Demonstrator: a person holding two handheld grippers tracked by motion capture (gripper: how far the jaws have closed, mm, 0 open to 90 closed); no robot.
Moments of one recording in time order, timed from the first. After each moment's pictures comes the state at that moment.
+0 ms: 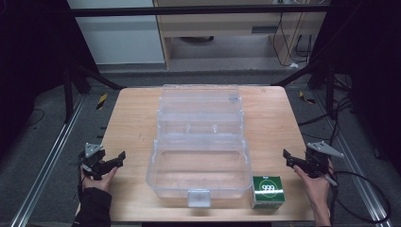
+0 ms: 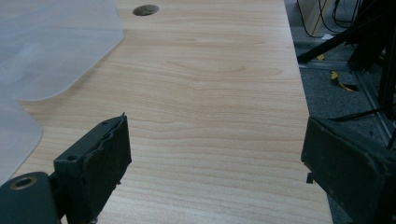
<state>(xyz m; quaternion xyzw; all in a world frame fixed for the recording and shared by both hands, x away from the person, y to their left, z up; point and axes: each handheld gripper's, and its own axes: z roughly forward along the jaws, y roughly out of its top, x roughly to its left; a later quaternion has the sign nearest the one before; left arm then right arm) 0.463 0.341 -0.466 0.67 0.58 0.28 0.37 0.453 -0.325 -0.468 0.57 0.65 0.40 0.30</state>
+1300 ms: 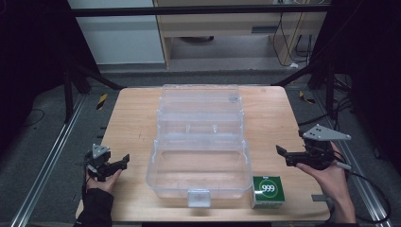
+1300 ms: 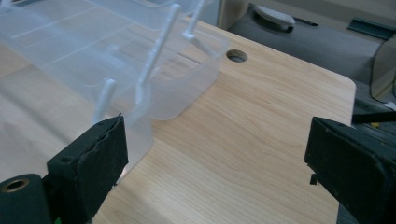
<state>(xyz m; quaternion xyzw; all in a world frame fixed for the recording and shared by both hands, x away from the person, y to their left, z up) 0.463 0.329 -0.472 0.70 0.57 0.28 0.35 0.435 -0.286 -0.359 0.41 0.77 0.41 0.27</state>
